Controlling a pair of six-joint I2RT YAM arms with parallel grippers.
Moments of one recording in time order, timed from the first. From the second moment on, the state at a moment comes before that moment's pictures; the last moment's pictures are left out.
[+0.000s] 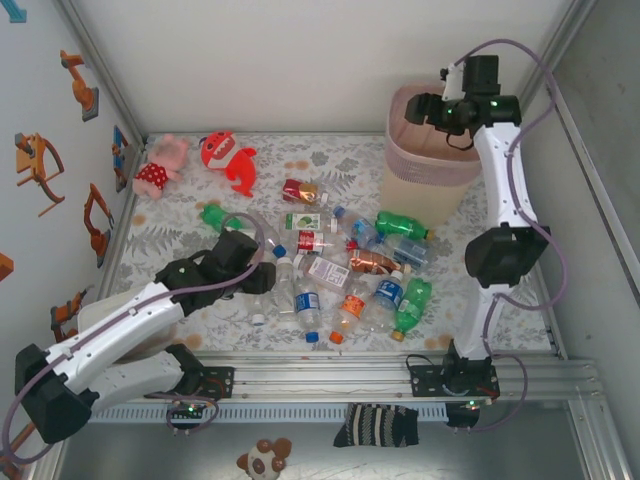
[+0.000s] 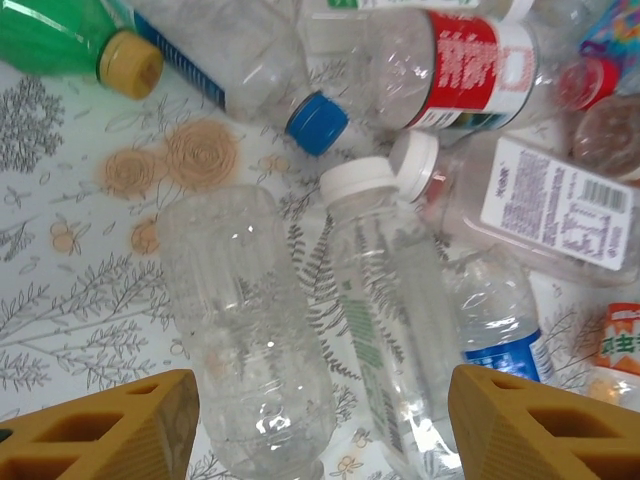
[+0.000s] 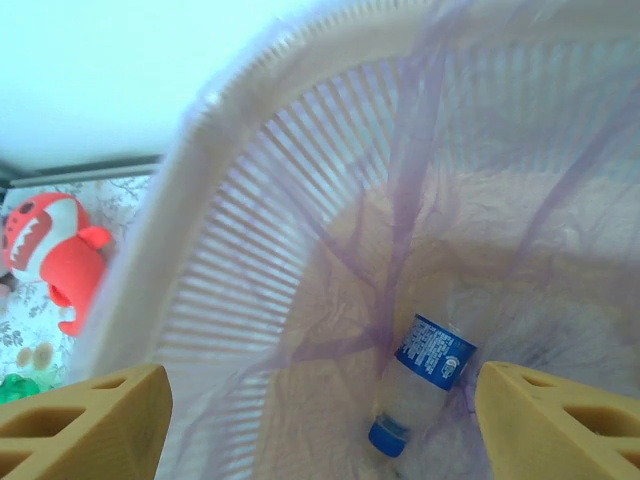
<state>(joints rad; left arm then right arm) -0.82 1.00 0.81 -0.79 -0.22 -0.59 0.06 2.00 2.31 -1.03 -0.33 0.20</state>
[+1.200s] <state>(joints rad) -0.93 1.28 0.68 -0.86 -0.11 -0.85 0.06 1.43 1.75 -1.05 -0.25 0.24</state>
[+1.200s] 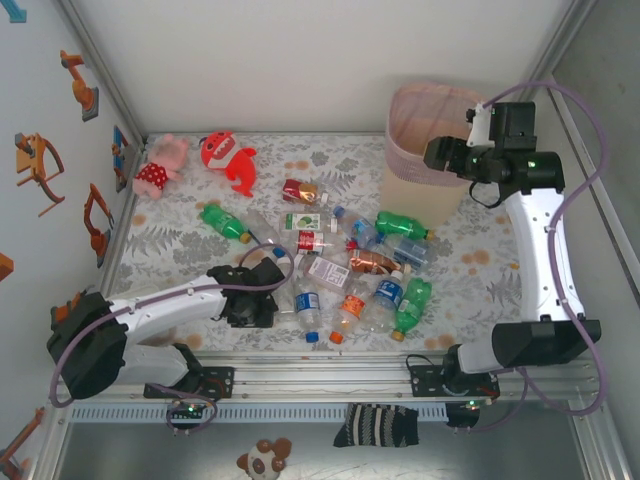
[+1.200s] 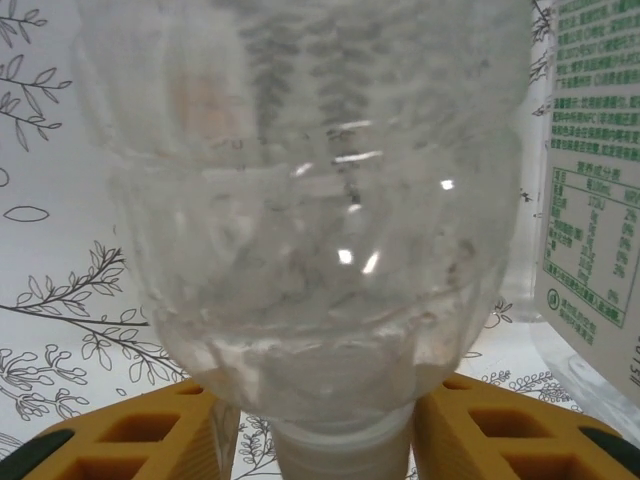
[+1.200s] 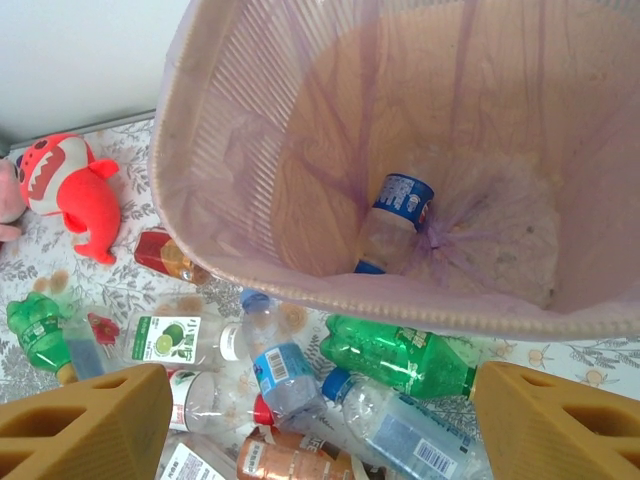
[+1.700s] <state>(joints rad) -0.95 1.24 0.72 -0.89 -0.14 -0.87 0.07 1.37 1.73 -1.05 -0.24 0.25</state>
